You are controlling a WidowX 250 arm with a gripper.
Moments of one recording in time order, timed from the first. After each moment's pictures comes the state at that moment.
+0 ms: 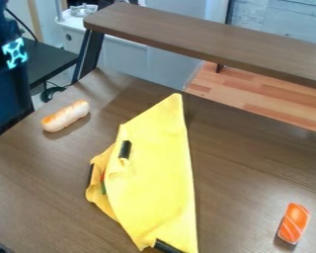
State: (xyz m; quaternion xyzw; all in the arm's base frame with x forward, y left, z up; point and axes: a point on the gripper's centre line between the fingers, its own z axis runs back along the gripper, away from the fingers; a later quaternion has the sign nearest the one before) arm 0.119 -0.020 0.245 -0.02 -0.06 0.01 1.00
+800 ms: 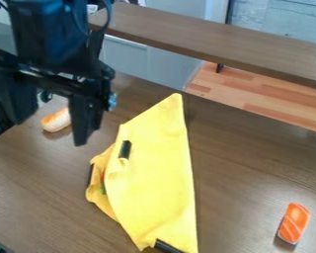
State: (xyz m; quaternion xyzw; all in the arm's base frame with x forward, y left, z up) arm 0.181 -0.012 0.183 0.04 -0.06 0.09 0.99
